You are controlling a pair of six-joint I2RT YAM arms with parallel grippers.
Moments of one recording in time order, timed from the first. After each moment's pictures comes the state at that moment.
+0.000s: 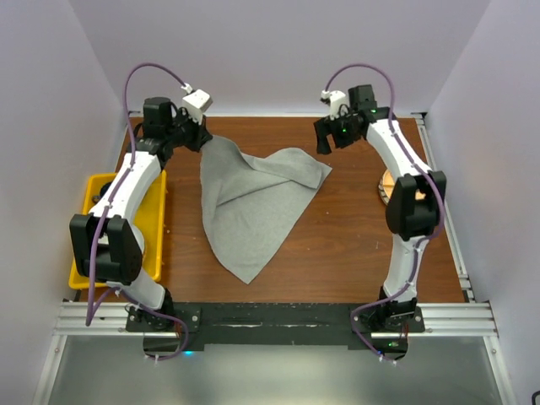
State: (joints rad) left arm -0.09 1.61 1.39 -0.28 0.48 0.27; right arm 0.17 2.01 1.88 -0.76 -0.31 -0.25
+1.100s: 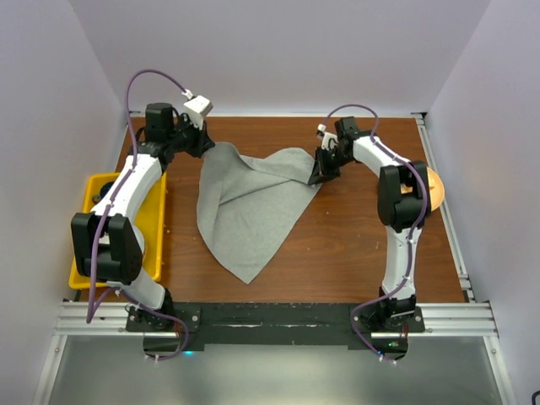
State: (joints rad) left arm -0.09 1.61 1.34 -0.28 0.52 0.22; right arm 0.19 2.18 1.69 -0.72 -0.55 0.14
